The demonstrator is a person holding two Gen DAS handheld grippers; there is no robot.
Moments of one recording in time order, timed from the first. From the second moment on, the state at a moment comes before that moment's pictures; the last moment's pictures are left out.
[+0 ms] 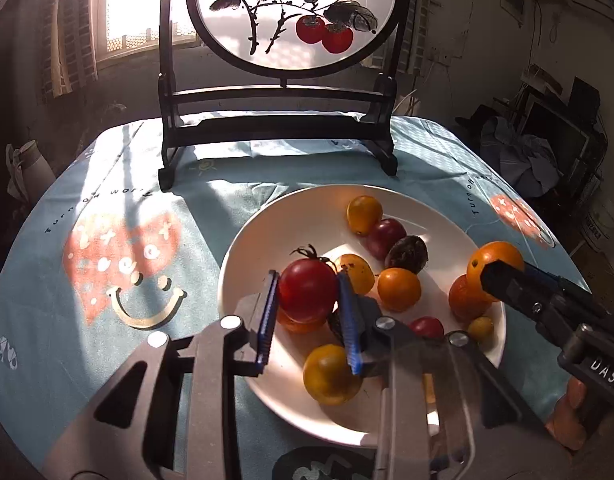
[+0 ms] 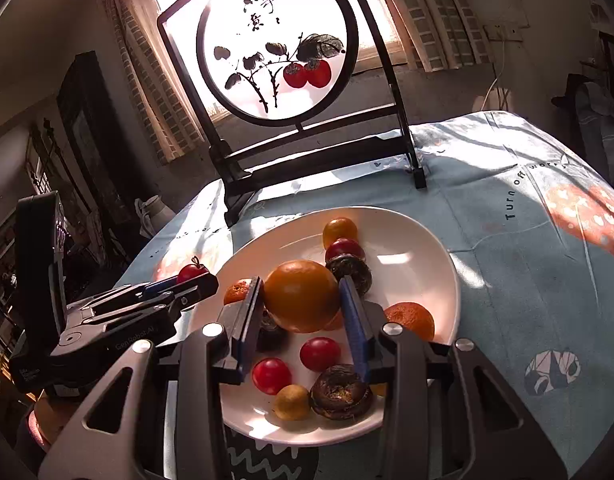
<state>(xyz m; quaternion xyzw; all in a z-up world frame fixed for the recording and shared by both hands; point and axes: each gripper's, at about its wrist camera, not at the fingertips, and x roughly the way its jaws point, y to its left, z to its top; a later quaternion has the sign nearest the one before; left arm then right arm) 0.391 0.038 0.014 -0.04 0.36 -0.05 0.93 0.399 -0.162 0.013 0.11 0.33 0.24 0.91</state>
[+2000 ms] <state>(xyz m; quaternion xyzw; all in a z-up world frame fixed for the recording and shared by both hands) 0.199 0.044 -0.002 0.02 0.34 0.03 0.94 0.237 -0.209 -0.002 -0.04 0.34 0.24 0.91</state>
